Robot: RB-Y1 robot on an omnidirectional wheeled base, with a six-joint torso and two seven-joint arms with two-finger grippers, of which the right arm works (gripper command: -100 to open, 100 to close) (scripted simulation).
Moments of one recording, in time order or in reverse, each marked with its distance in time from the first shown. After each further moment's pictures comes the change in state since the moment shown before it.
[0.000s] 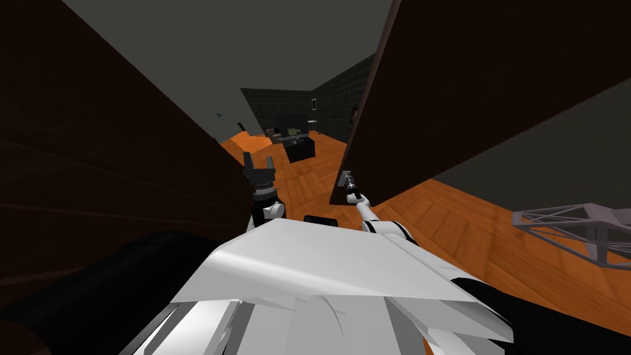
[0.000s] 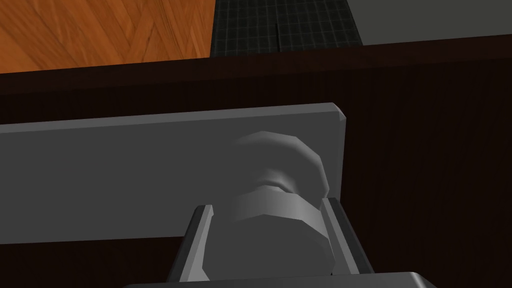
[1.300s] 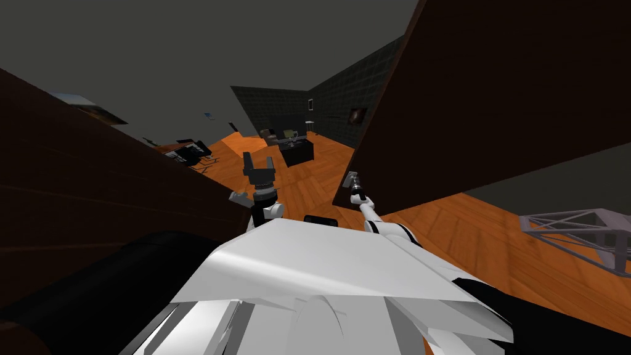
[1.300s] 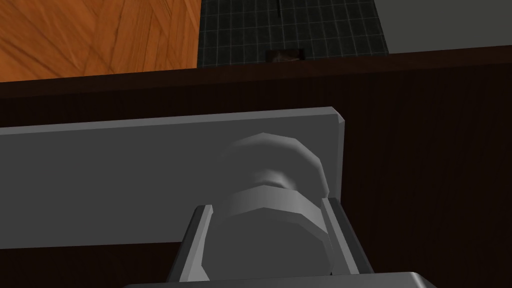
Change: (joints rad) arm 0.011 -0.023 -0.101 0.028 -0.030 -0.008 0.040
